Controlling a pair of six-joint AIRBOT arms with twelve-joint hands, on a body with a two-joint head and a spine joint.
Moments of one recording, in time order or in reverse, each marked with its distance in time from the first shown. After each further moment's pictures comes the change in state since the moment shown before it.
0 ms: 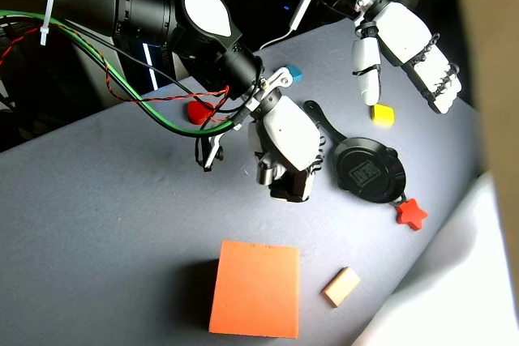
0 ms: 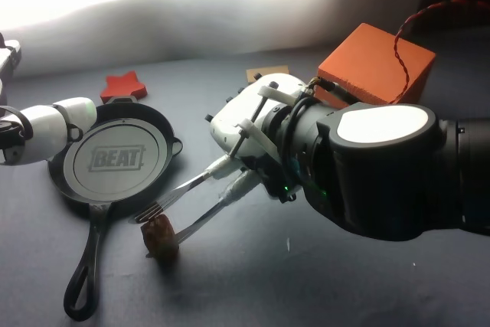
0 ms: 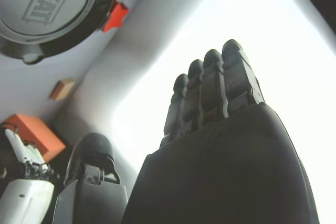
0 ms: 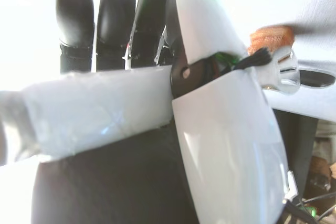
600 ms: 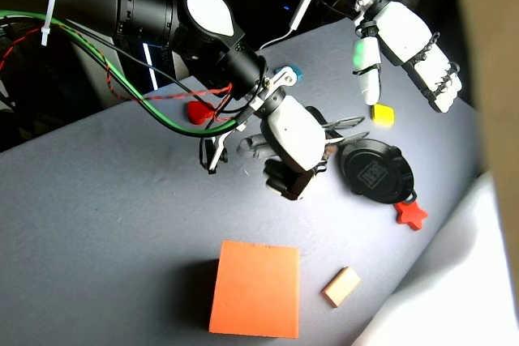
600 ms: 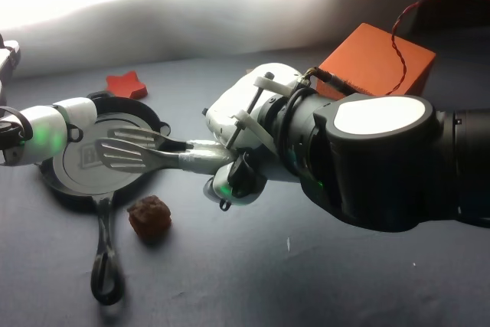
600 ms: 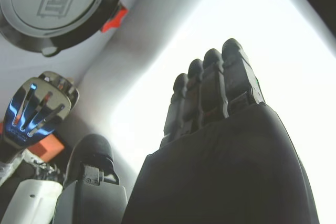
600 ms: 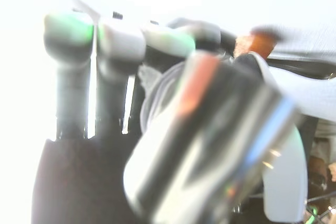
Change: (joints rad) left arm 0.000 0.000 -0.004 -0.001 -0.006 0.000; right arm 0.012 -0.005 0.013 -0.010 0.010 -0.006
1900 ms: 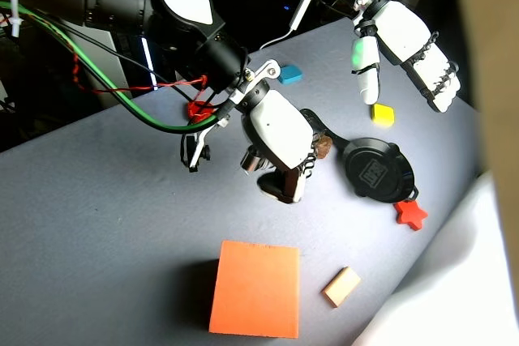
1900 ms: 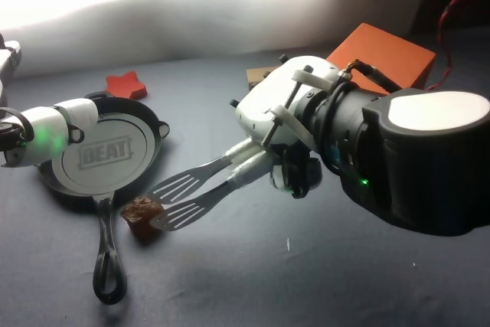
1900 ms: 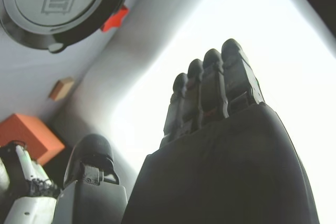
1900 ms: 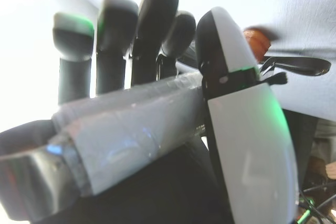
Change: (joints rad) left arm 0.000 0.000 -0.007 -0.003 -0.006 0.000; right arm 0.011 0.116 -0.107 0.006 -0.021 -0.027
